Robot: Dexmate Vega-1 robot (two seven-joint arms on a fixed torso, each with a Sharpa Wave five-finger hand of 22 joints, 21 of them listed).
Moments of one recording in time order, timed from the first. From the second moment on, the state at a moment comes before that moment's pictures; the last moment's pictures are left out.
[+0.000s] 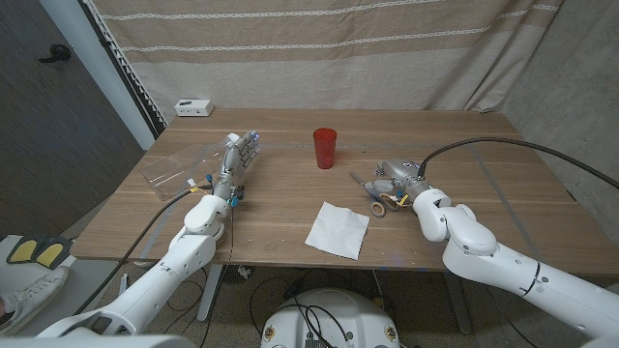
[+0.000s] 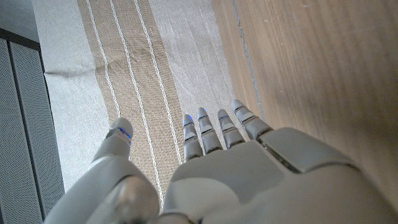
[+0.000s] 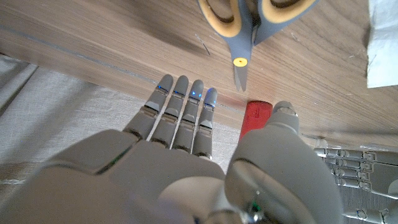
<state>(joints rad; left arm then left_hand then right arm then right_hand) 0.93 0.49 0.35 -1.26 -0.62 -0.46 -0.02 0.22 -0.15 0.60 -0.15 0.20 0.29 -0.12 0.20 0.19 0.31 -0.10 0.22 0.19 0.17 -0.04 0.18 0.17 0.22 -0.04 0.20 0.18 -0.96 -0.89 -0.74 -2.13 -0.71 -0.70 0.03 0.54 0.05 -0.14 -0.09 0.44 0.49 -0.01 0.41 0.40 0.53 -0.02 0.49 0.46 0.50 -0.05 0.42 0.36 0.43 0.02 0.34 0.23</state>
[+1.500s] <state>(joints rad) 0.93 0.48 0.35 -1.24 -0.63 -0.46 -0.02 0.22 -0.15 0.60 -0.15 0.20 0.29 -0.12 0.20 0.19 0.31 -0.09 0.22 0.20 0.17 -0.04 0.18 0.17 0.22 -0.04 0.20 0.18 -0.93 -0.82 -0.81 -2.11 -0.81 -0.79 0.10 0.64 0.10 -0.11 -0.13 0.45 0.48 0.00 0.41 0.42 0.54 -0.02 0.51 0.48 0.51 -0.05 0.43 0.36 0.45 0.01 0.37 0.23</state>
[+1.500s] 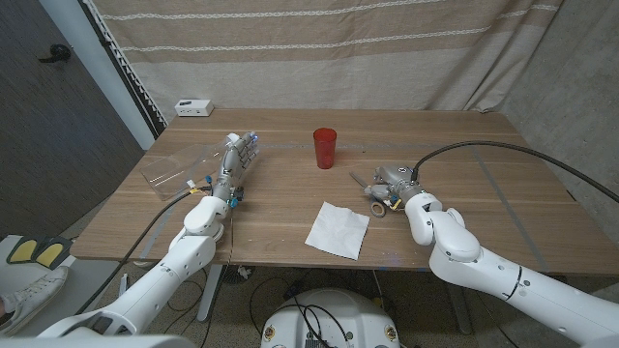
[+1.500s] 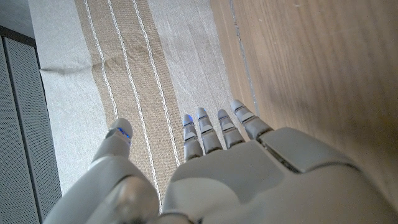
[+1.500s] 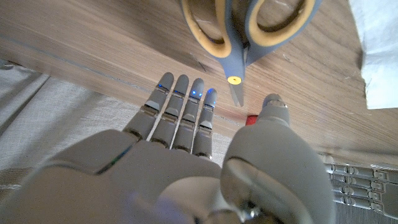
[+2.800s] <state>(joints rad) 0.93 0.49 0.34 -1.24 -0.64 -0.46 -0.03 0.22 -0.15 0.60 -0.15 0.20 0.29 -0.12 0.20 0.19 0.31 -0.09 0.22 0.20 0.17 -0.04 0.18 0.17 0.22 -0.04 0.20 0.18 -0.90 -0.77 -0.87 -2.04 -0.86 -0.86 0.12 0.67 0.10 -0.11 -0.13 0.45 0.52 -0.01 0.43 0.44 0.58 -0.02 0.53 0.49 0.54 -0.05 0.44 0.36 0.47 0.01 0.39 0.23</state>
